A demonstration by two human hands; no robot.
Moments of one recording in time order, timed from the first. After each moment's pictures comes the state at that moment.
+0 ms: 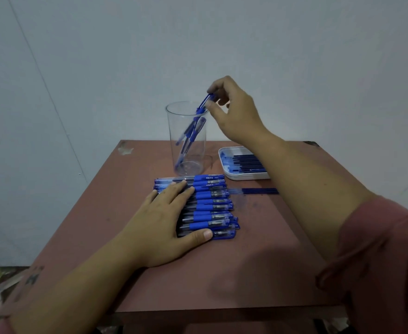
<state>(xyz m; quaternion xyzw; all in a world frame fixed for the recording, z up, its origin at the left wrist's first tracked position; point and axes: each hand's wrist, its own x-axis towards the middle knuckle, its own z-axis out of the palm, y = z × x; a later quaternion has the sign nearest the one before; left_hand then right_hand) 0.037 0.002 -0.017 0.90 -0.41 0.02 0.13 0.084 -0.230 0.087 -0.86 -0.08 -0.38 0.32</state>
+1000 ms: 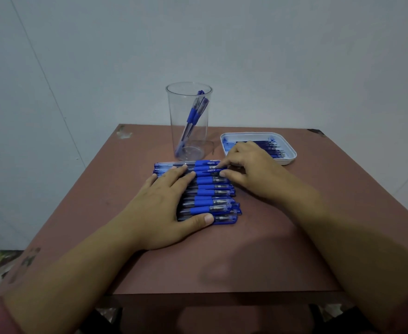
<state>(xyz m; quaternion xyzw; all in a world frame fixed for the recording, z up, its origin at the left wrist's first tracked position) 0.038 0.001 -0.015 0.90 -0.41 0.01 0.14 0.006 -0.241 0.007 -0.97 -0.09 -0.16 0.15</state>
